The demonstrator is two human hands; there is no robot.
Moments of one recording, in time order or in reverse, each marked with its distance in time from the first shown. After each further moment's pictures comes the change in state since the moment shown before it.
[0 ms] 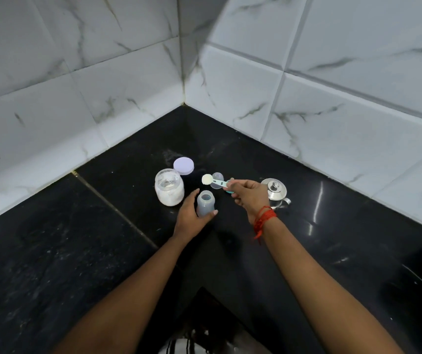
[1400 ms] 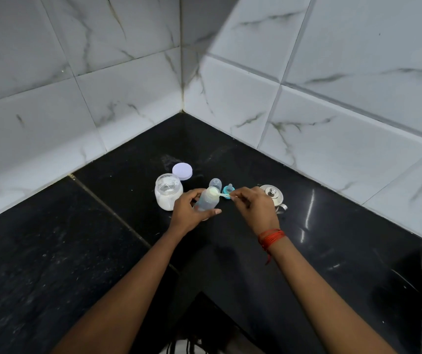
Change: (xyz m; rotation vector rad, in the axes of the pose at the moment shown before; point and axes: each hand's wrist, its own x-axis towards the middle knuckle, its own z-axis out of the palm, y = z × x) left_hand 0.007 0.038 -0.027 -0.113 -0.007 0.134; right_hand -0.034 -0.001 -0.024 -0.929 0.080 -0.809
